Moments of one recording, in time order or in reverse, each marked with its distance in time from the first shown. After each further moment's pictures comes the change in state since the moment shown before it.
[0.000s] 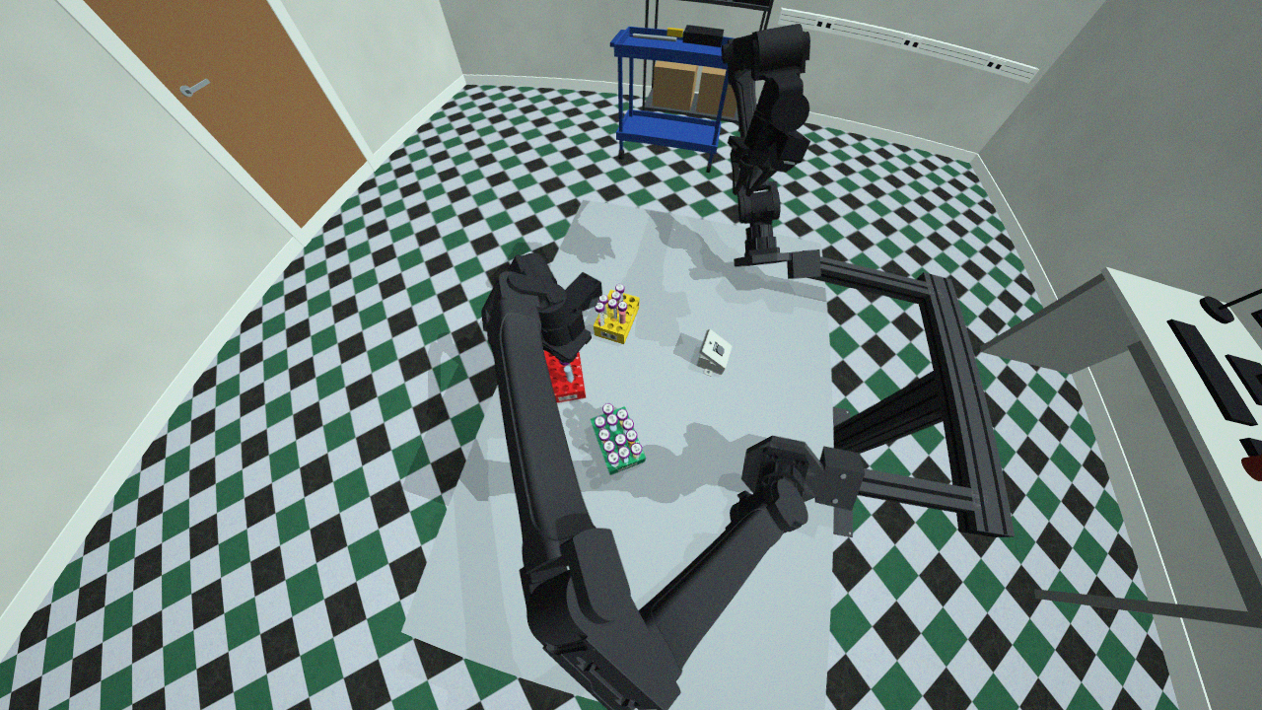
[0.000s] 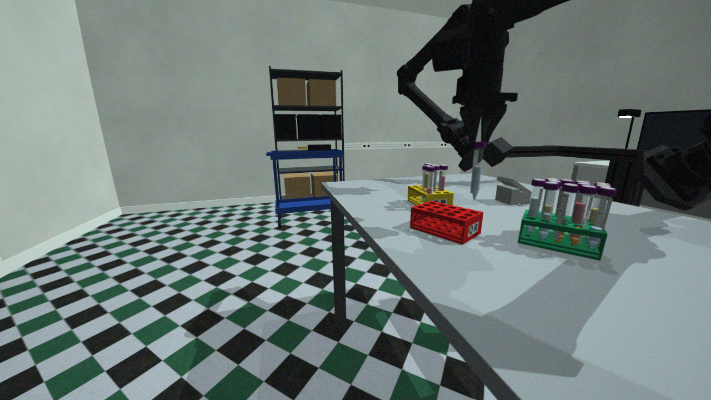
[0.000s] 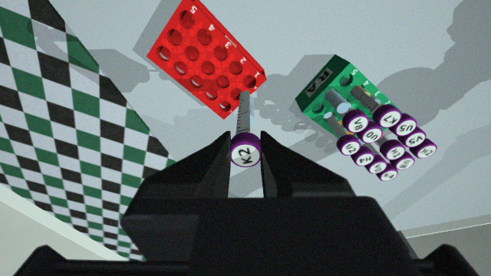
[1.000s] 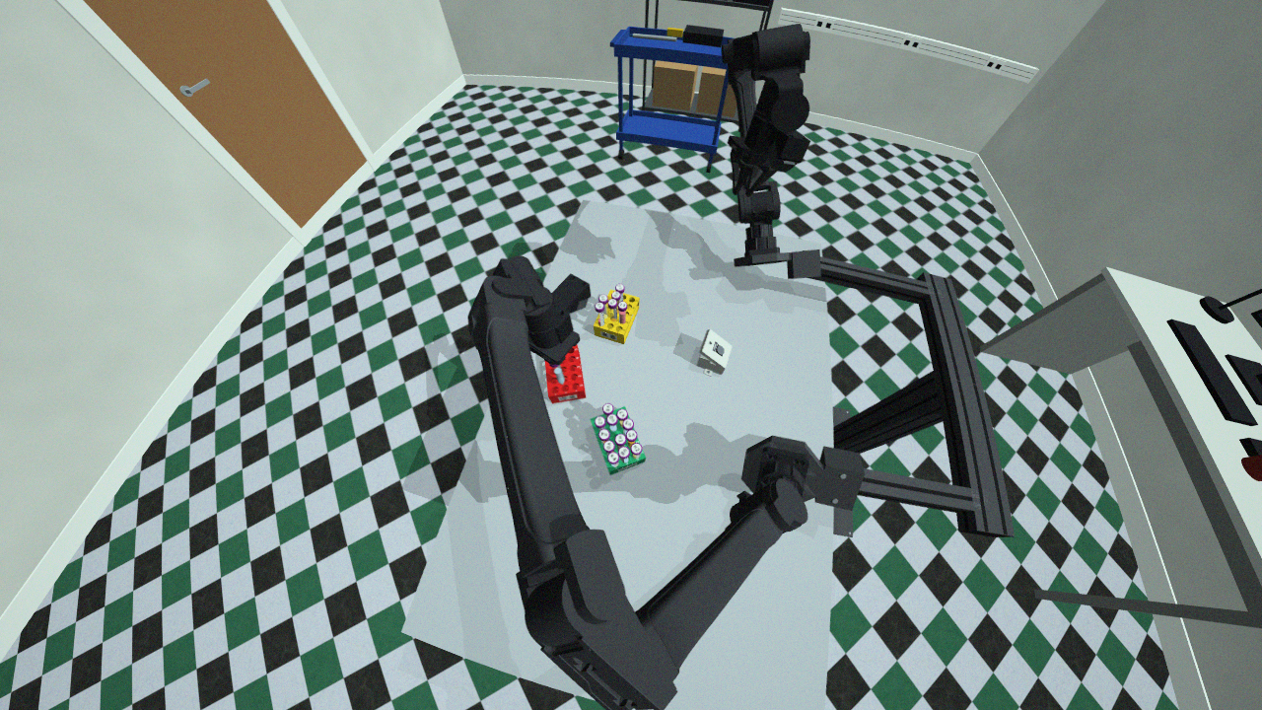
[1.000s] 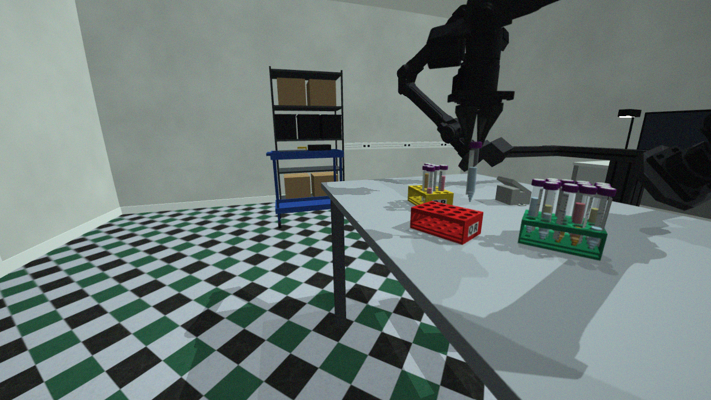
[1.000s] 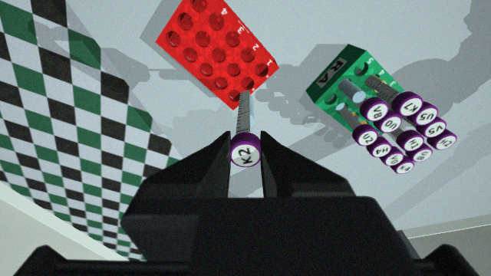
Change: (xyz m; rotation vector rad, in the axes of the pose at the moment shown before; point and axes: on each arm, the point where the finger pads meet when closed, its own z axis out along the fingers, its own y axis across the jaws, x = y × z) left arm 0.015 0.015 0.000 -0.003 -0.002 -0.007; right arm 0.000 0.000 0.000 0.000 0.000 0.000
